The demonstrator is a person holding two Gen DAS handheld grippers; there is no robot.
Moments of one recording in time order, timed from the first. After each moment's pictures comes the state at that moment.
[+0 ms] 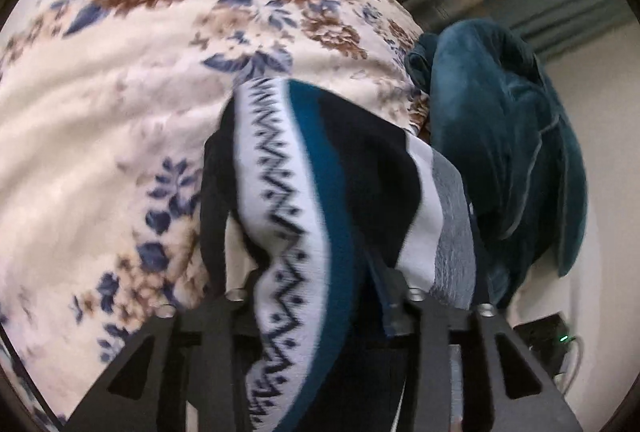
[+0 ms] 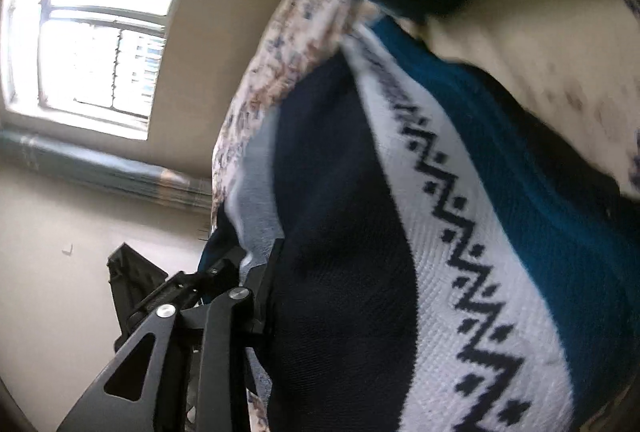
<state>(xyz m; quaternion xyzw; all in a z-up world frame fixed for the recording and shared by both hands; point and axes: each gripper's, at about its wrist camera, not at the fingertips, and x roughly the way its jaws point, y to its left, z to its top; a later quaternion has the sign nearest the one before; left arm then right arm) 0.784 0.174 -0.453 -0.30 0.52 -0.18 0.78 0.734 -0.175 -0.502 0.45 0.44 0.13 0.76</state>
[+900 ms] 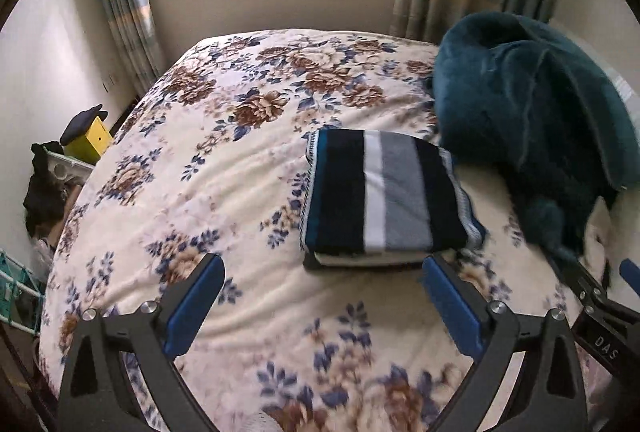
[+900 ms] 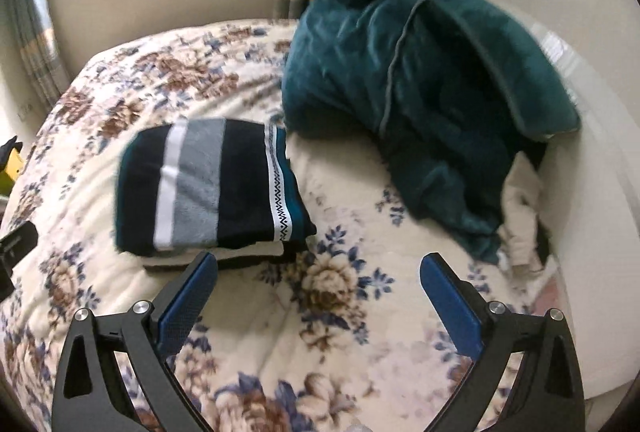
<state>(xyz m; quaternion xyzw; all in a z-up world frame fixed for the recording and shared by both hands) 0.515 0.108 -0.211 -0.04 0.45 0.02 0.89 0.520 -0.136 -0.214 -0.04 0.46 -0.10 0.88</state>
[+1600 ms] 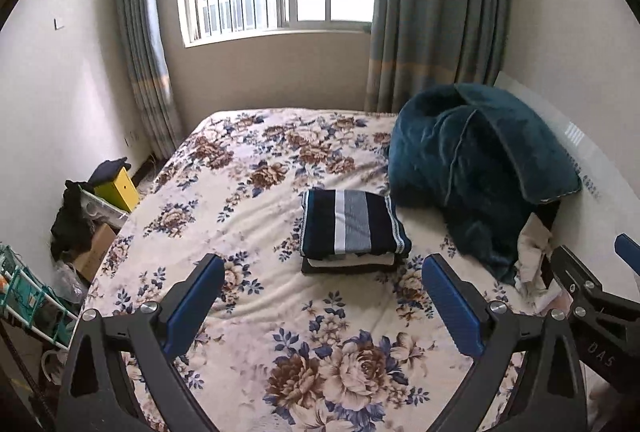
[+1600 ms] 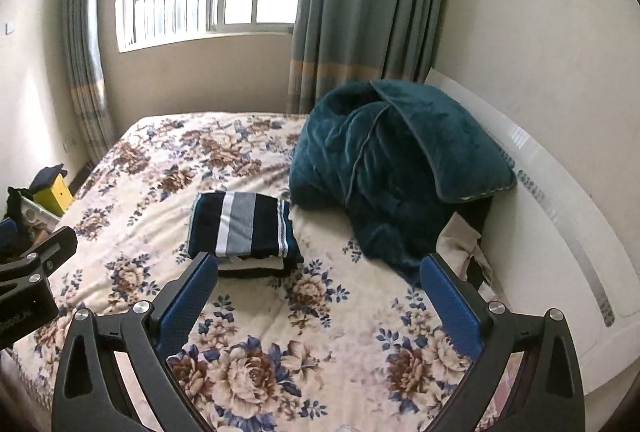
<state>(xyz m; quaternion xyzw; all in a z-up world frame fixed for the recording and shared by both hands) 0.307 0.096 -0.030 -0.03 0.33 0.01 0.94 0.251 -0.136 0.049 -0.06 0.33 -0.07 0.94</state>
